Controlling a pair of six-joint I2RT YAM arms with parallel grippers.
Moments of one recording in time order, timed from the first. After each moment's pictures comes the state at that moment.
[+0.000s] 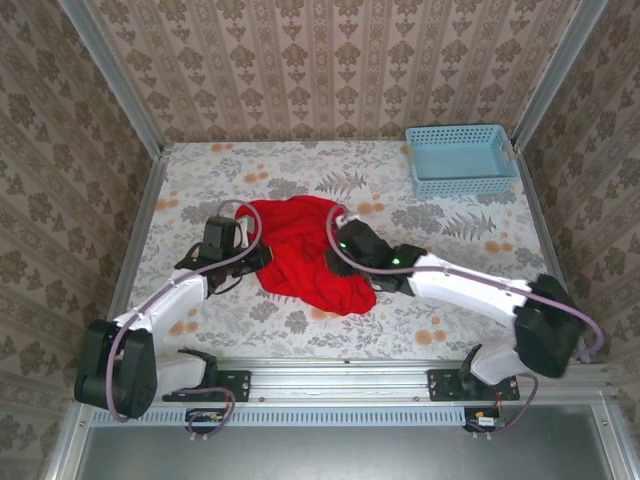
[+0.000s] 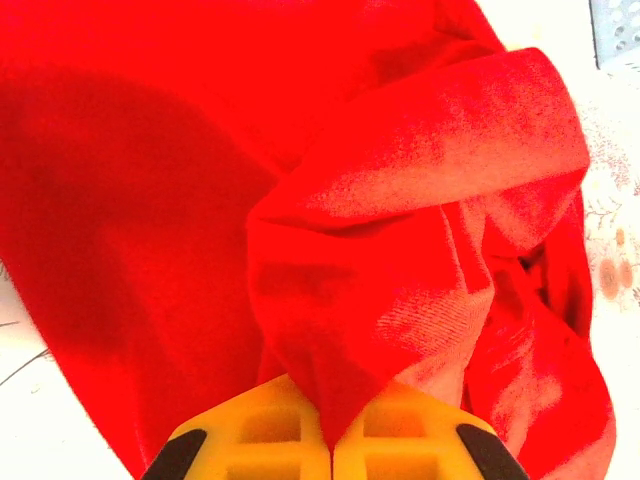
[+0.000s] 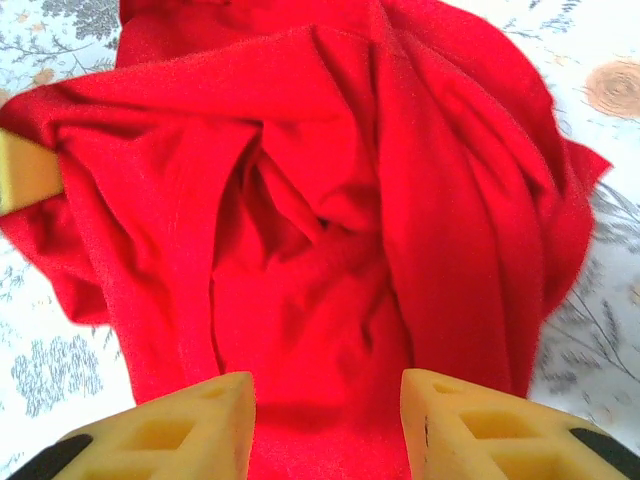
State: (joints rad) left arm -0.33 1.20 0.61 -0.21 0.35 -0.53; right arm 0.86 1.51 1.05 -0.34 0.22 0.46
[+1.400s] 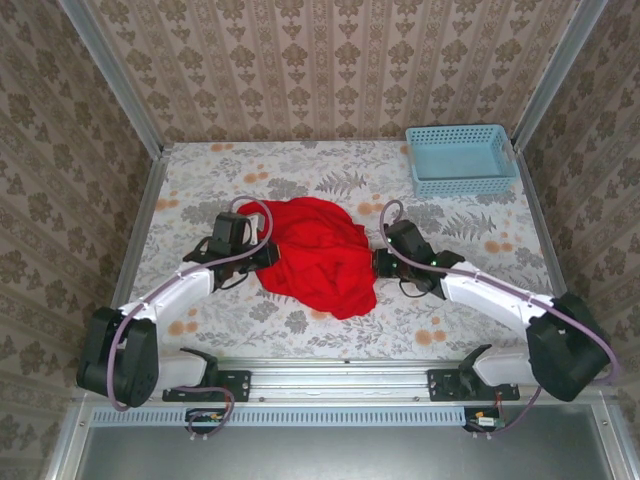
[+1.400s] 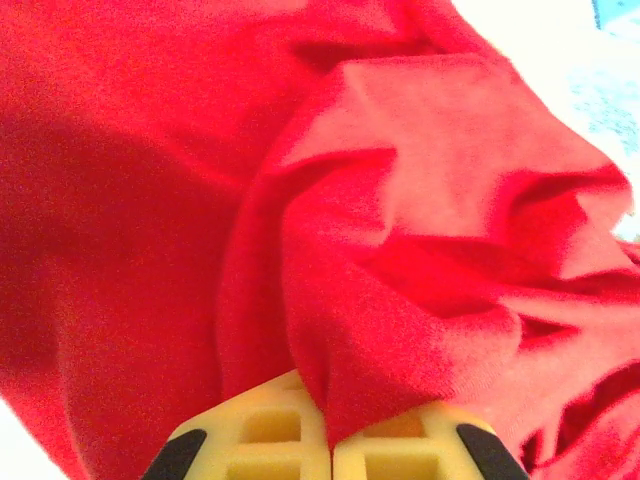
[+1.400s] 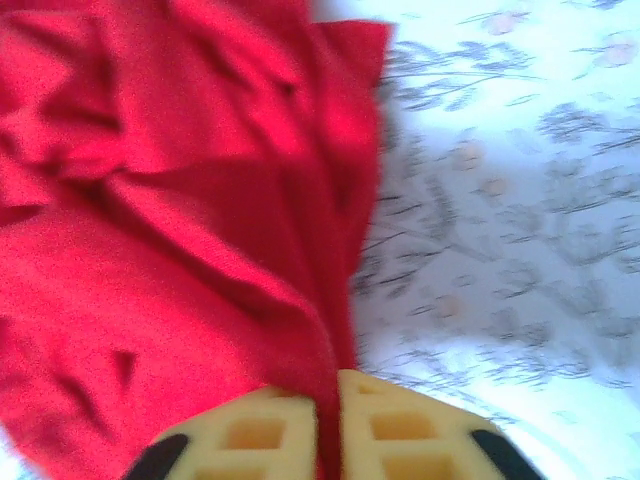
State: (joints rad) left arm -0.39 1.27 0.68 -0.23 0.33 -0.48; right arm 0.57 1.32 0.75 -0.31 0.06 0.58
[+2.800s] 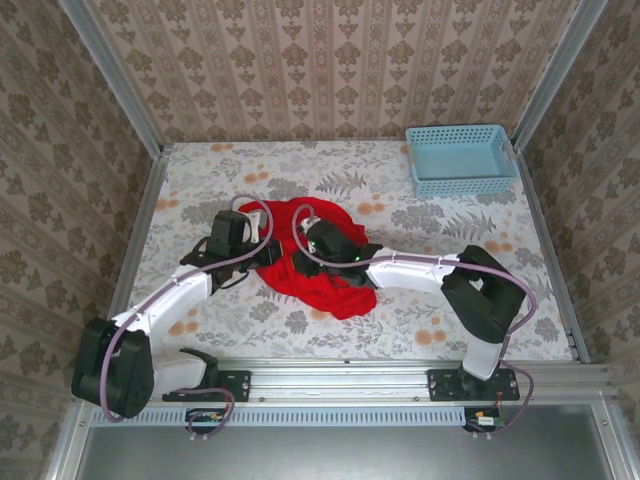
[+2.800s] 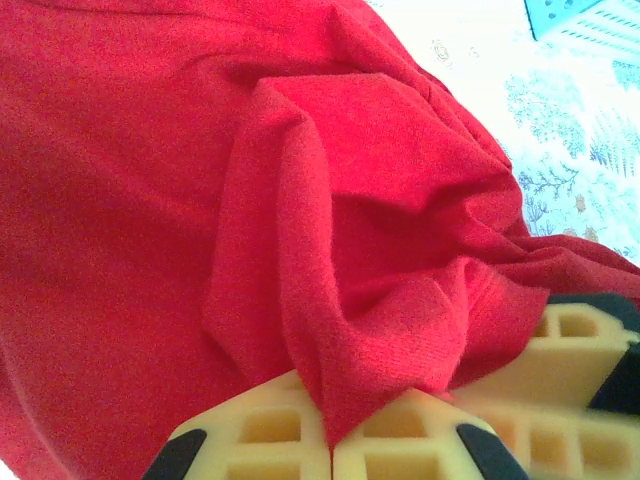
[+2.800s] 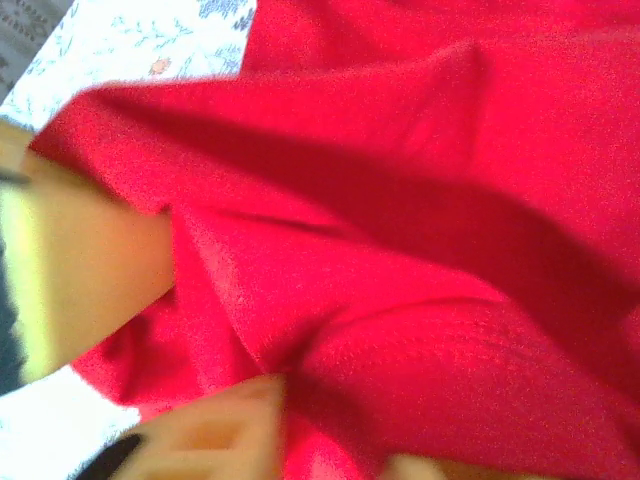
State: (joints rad) left arm -0.41 1.21 0.68 -0.23 0.34 -0.47; right arm 0.86 1.79 1.11 -0.01 0.01 0.48
